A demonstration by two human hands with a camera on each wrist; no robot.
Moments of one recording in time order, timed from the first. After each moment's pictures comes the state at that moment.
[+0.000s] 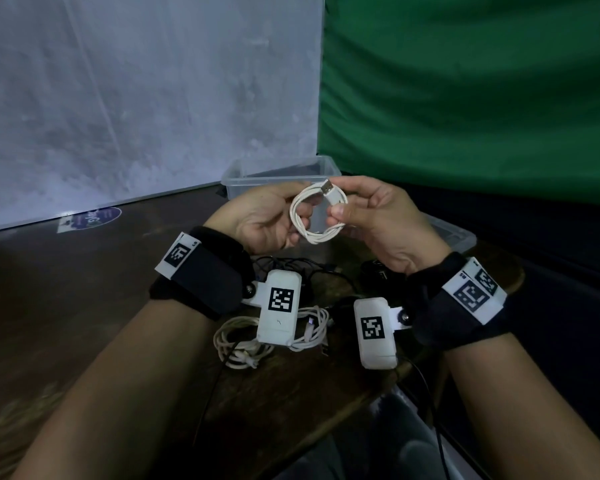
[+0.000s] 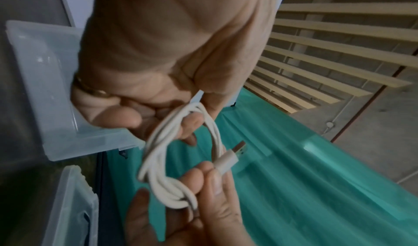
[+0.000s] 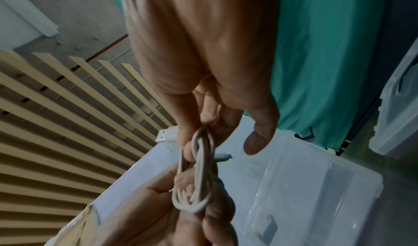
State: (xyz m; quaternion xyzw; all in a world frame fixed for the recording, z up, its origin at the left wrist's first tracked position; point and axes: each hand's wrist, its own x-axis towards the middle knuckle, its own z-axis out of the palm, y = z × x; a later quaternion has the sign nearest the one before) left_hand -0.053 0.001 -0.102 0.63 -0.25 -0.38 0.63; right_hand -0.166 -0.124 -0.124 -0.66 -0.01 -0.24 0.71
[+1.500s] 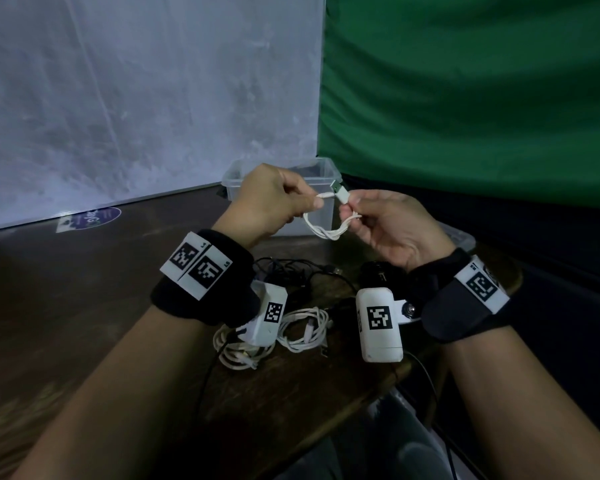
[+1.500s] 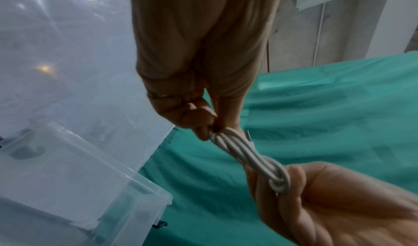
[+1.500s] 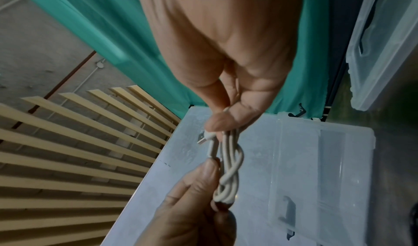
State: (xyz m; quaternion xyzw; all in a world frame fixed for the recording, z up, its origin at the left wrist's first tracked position) left_hand -0.063 0.007 -0.098 0.75 -0.40 -0.01 0.53; right_hand -0.162 -0.133 -0.117 -0.53 0.14 -0.23 0.81
